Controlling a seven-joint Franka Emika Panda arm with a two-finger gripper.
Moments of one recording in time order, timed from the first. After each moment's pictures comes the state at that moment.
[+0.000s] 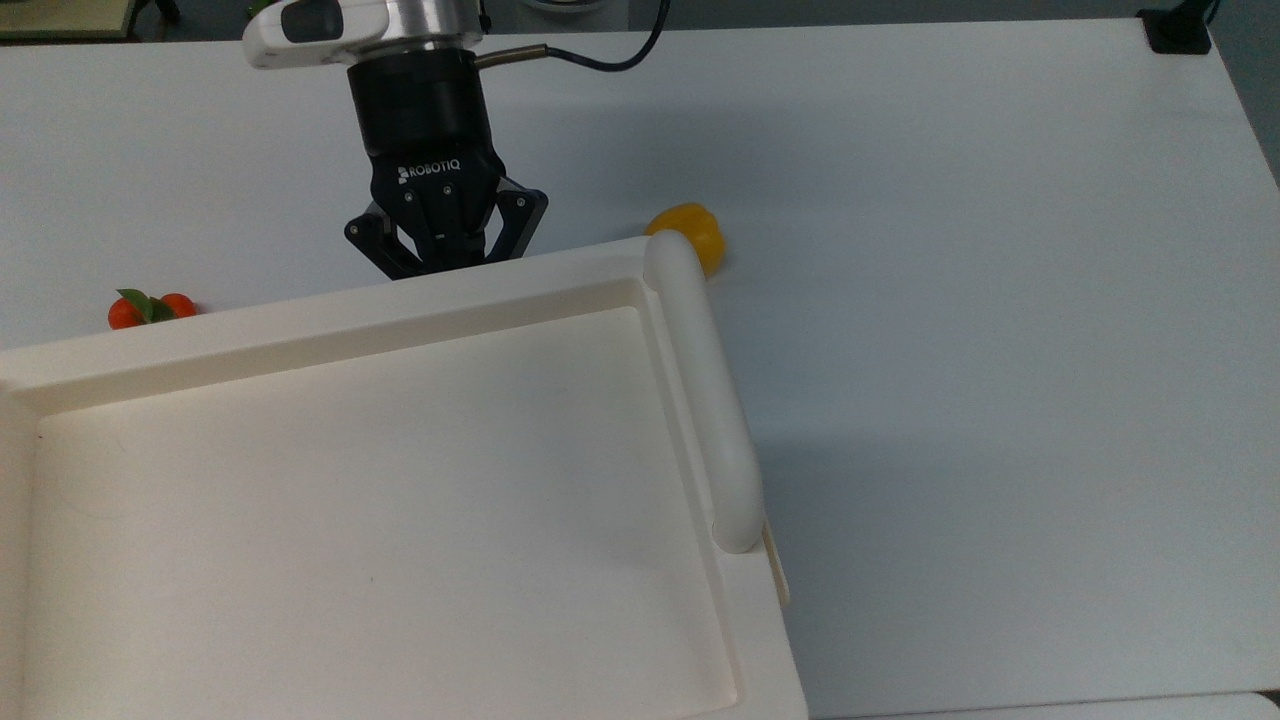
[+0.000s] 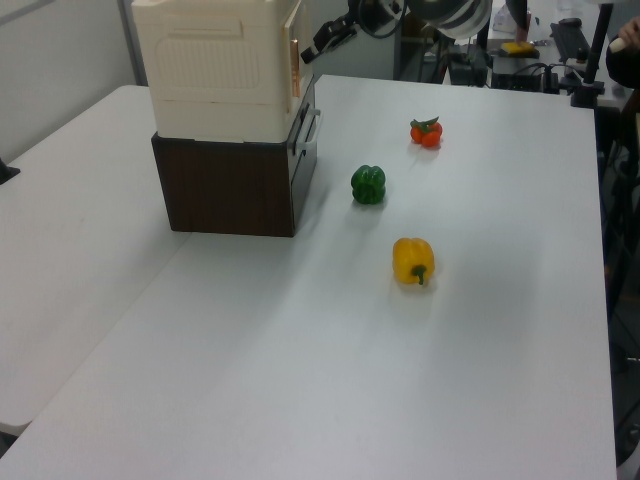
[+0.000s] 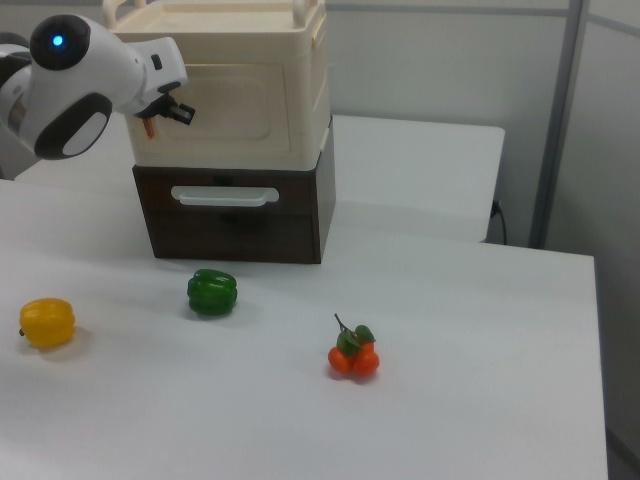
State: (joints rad) arm 0.05 0.33 0.00 -1.57 0.54 2.79 -0.27
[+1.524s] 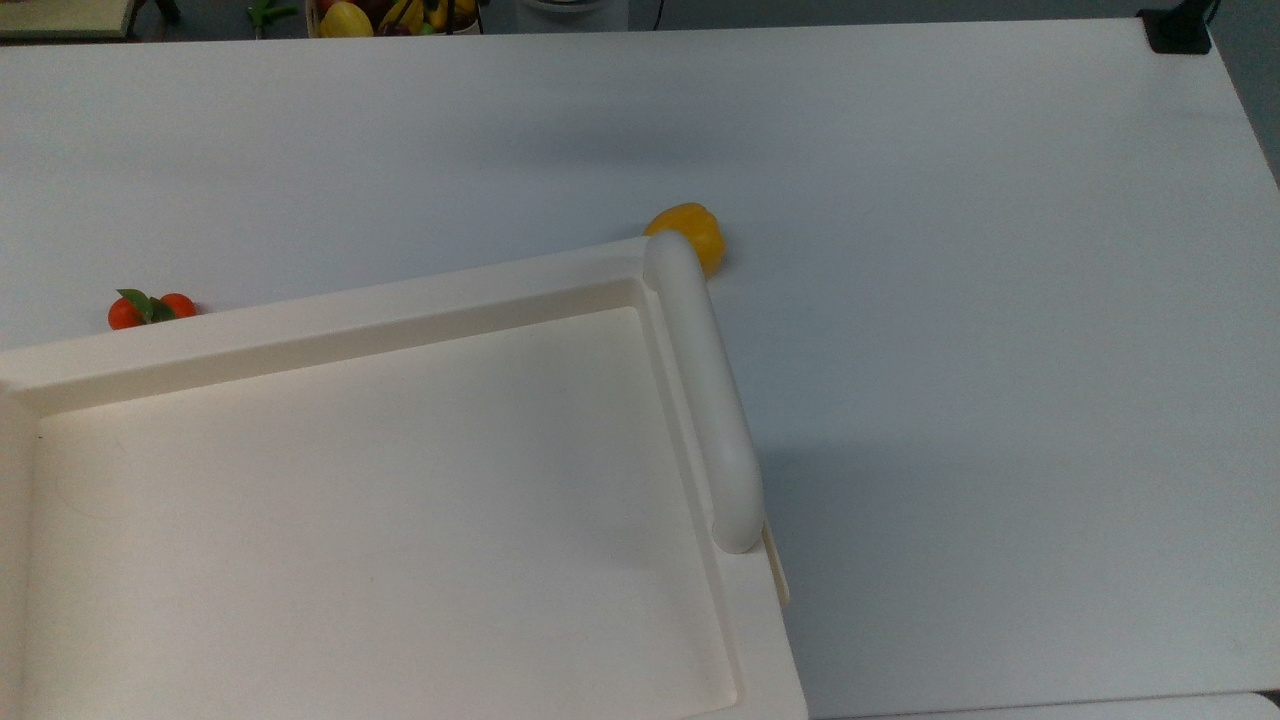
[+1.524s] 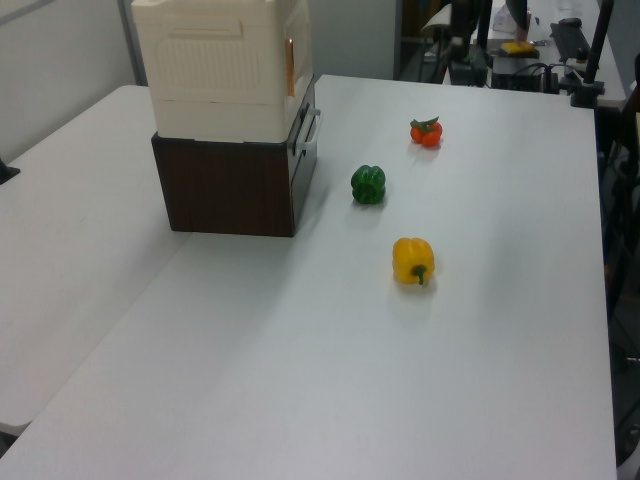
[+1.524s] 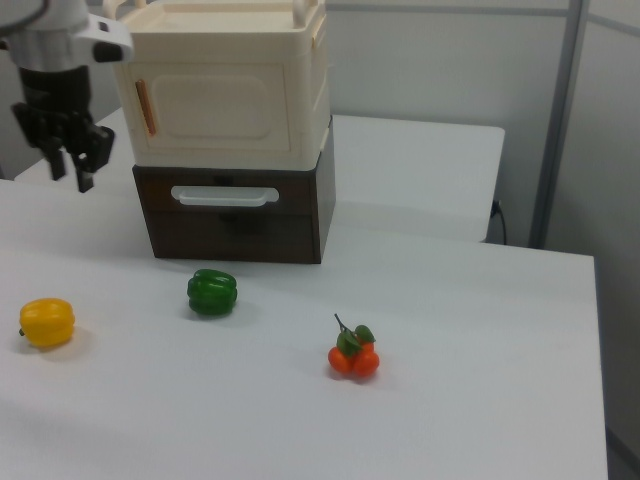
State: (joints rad) arm -0.01 -0.02 -0.08 -1.55 0.20 1.57 -0.08
